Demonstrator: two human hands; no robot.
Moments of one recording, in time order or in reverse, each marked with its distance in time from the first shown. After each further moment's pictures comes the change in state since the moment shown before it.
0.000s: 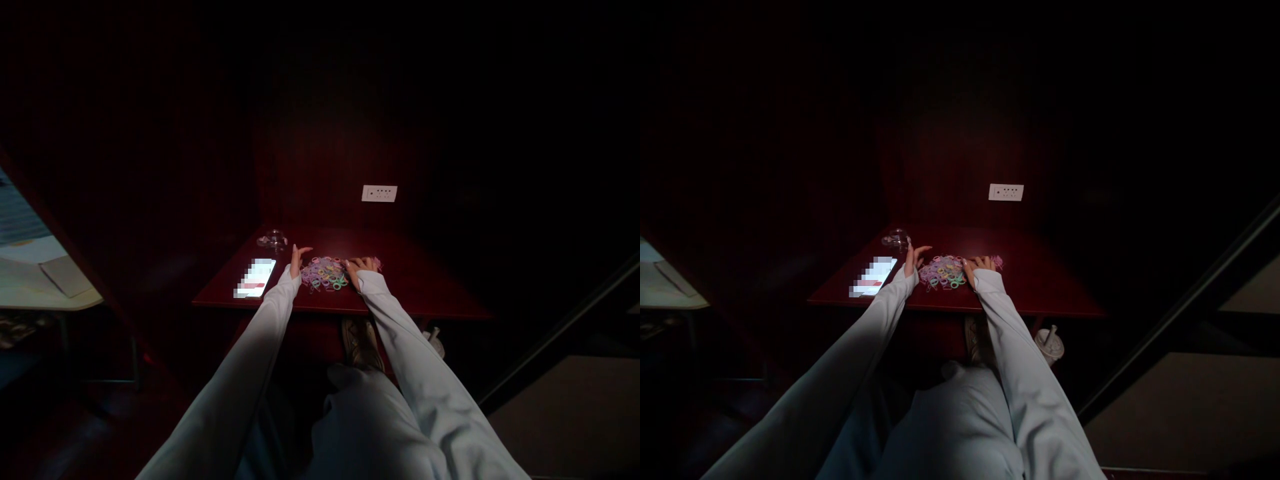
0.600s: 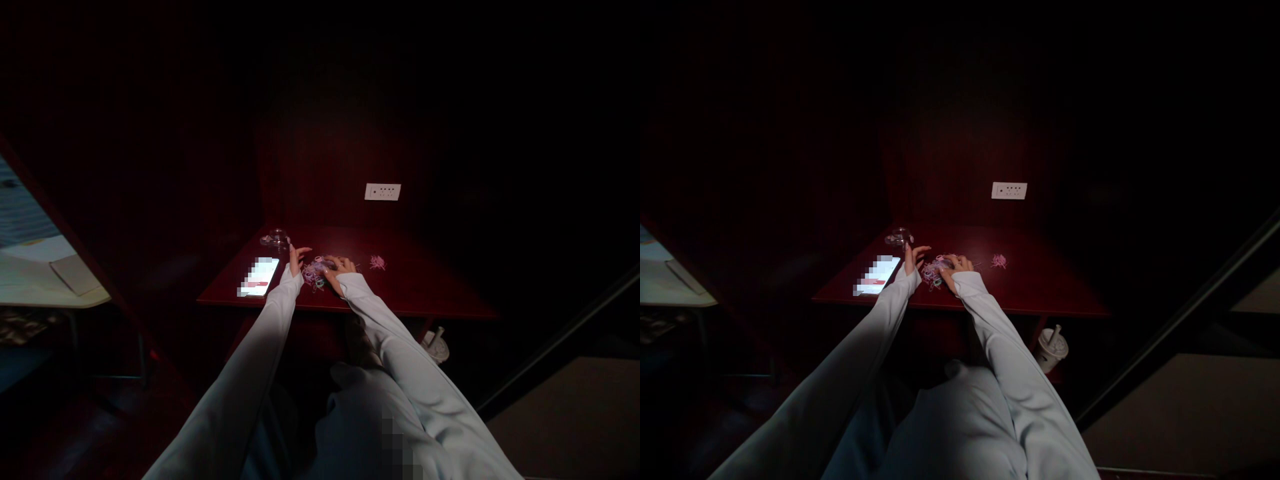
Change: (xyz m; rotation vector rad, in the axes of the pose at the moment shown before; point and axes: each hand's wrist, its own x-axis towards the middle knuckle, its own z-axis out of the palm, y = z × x) left_hand 0.003 0.005 -0.002 -0.065 0.071 -0.095; right_hand 0.000 -0.062 0.001 0.077 -0.072 -0.185
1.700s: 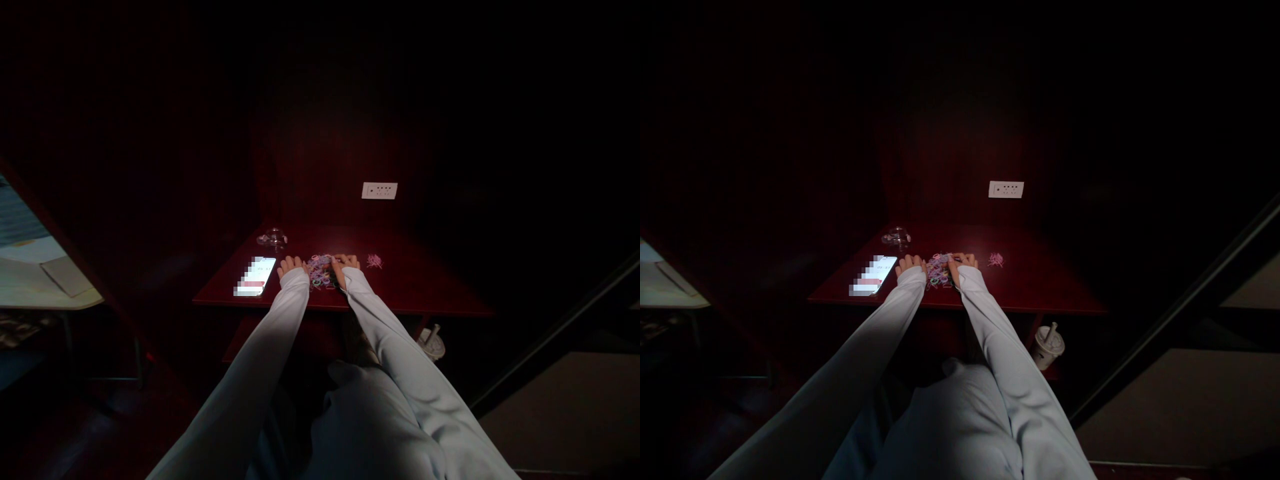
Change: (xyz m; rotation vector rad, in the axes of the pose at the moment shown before) left_hand -0.031 0.003 0.016 1.287 0.134 0.105; right_hand 0.006 0.012 -0.001 0.243 0.057 0.241
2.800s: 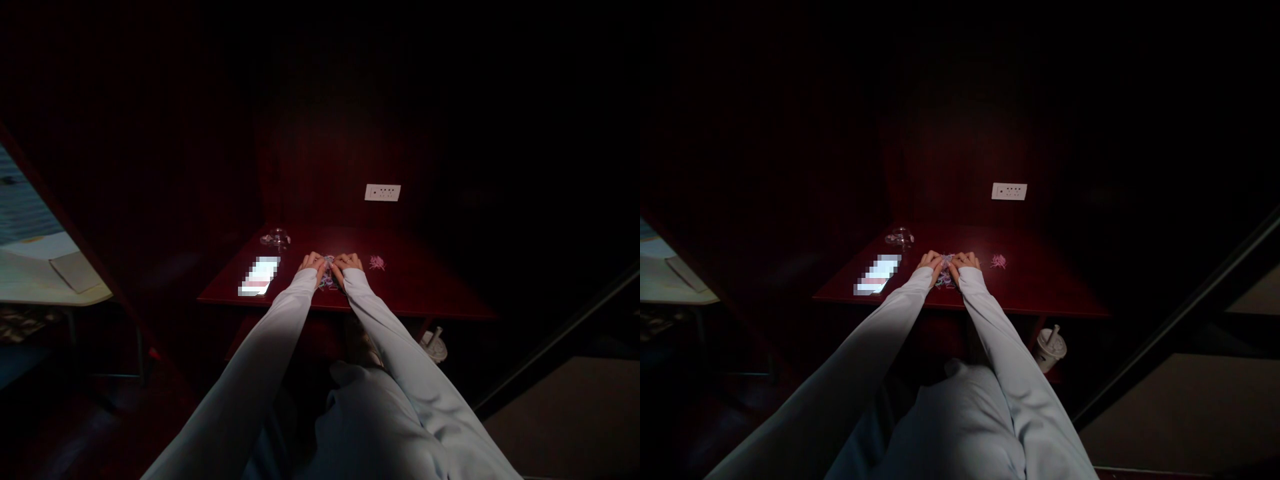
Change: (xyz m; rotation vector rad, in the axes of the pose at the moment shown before) left_hand 0.014 0.001 0.006 -0.344 -0.119 0.445; right_hand -0.005 0.000 -0.005 -0.116 0.073 -0.204
